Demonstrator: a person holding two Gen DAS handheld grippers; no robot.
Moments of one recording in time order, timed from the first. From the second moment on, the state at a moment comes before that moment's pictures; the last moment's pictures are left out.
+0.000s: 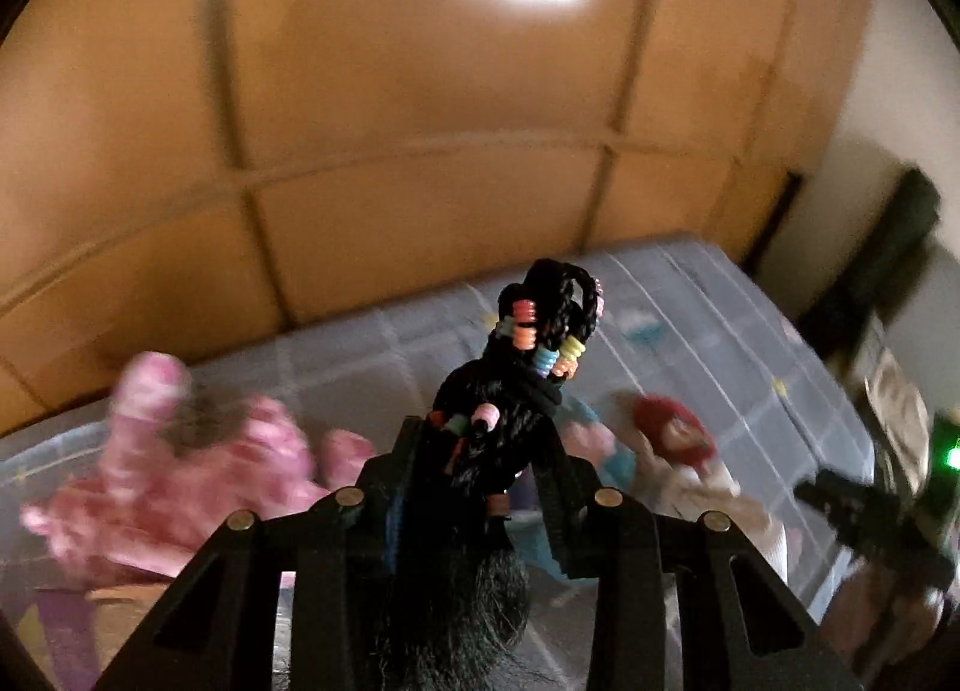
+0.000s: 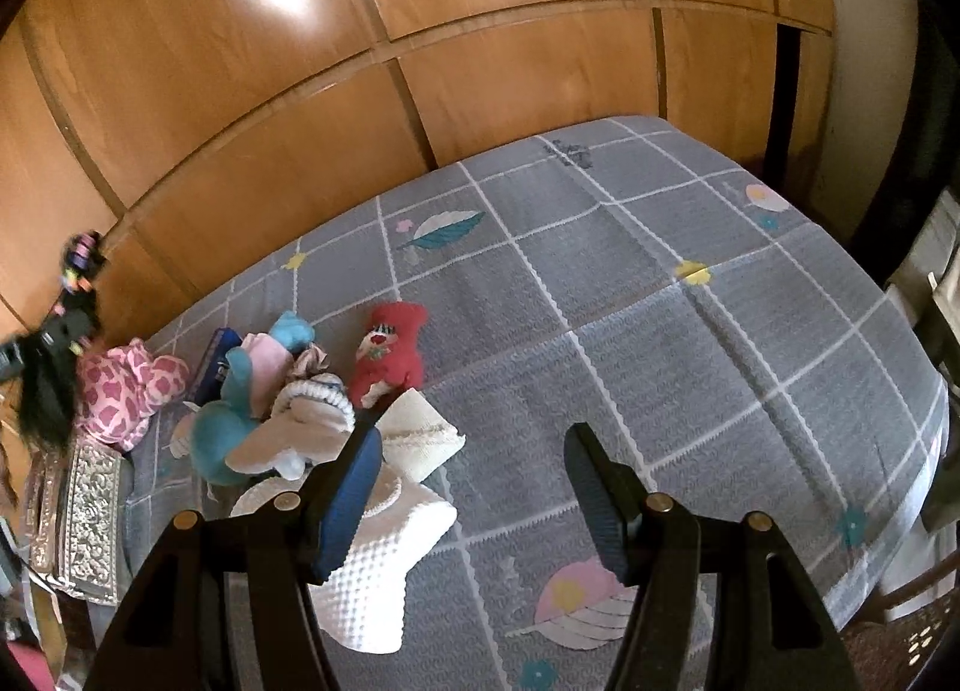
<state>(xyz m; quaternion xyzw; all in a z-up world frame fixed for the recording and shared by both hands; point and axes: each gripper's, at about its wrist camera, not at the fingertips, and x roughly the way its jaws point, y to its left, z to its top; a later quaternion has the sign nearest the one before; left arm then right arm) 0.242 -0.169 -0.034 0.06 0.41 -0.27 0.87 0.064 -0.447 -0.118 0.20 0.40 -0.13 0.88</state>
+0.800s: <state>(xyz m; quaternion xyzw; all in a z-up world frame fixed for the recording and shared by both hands) 0.179 0.124 -0.022 -0.08 0.36 -0.02 0.93 0.070 -0.424 -0.116 0.15 0.41 -0.10 0.89</state>
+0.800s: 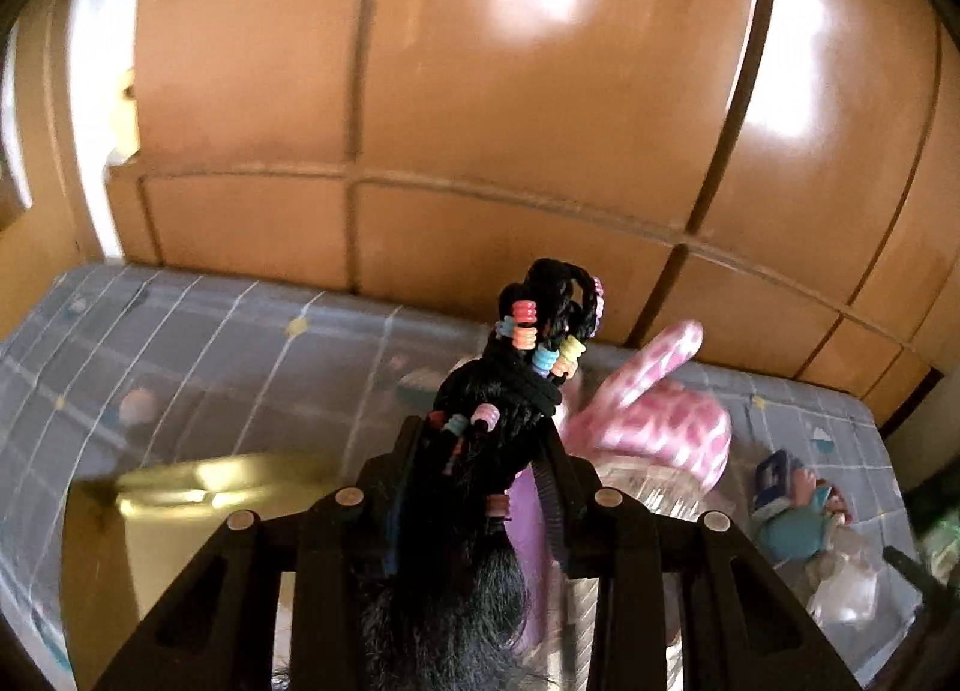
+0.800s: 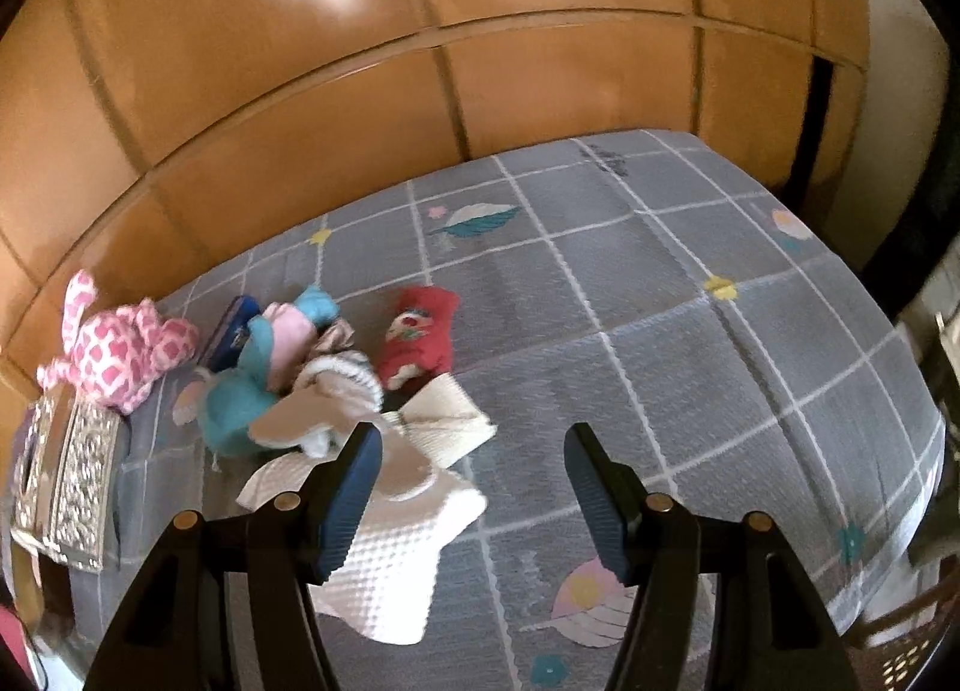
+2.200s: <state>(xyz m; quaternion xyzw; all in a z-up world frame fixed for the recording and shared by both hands) 0.026 0.202 -0.127 -0.05 0.39 0.15 0.91 0.255 -0.259 -0.181 0.05 0.54 -0.04 0.84</state>
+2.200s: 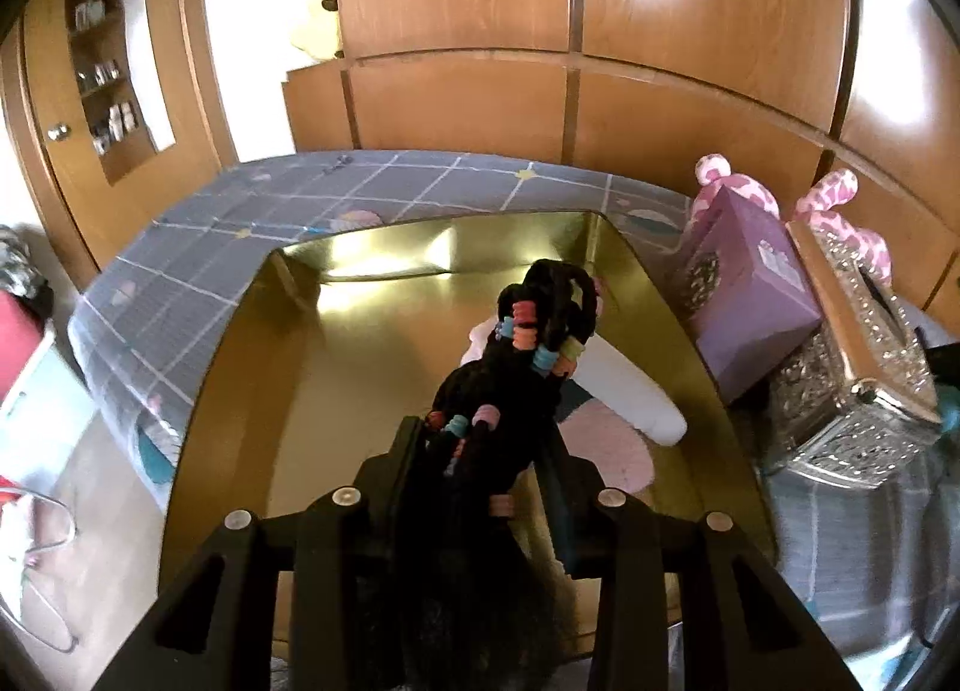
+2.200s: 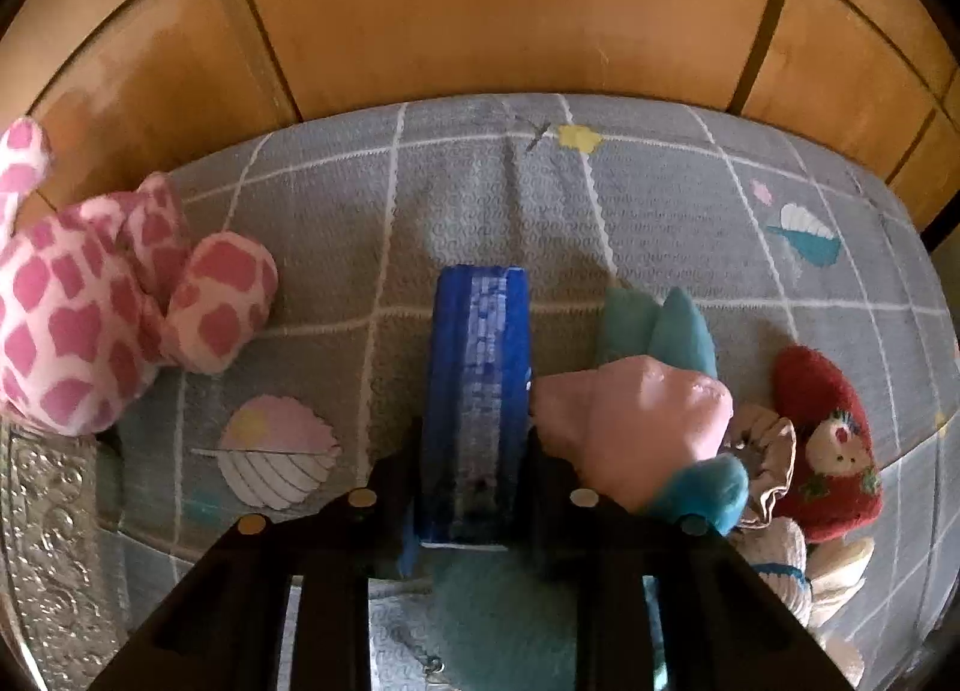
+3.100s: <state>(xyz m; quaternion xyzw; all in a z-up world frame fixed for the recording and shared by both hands) 0.002 0.202 -0.081 -0.03 0.33 0.20 0.92 0.247 -0.247 -0.180 0.01 0.53 -0.07 0.85</state>
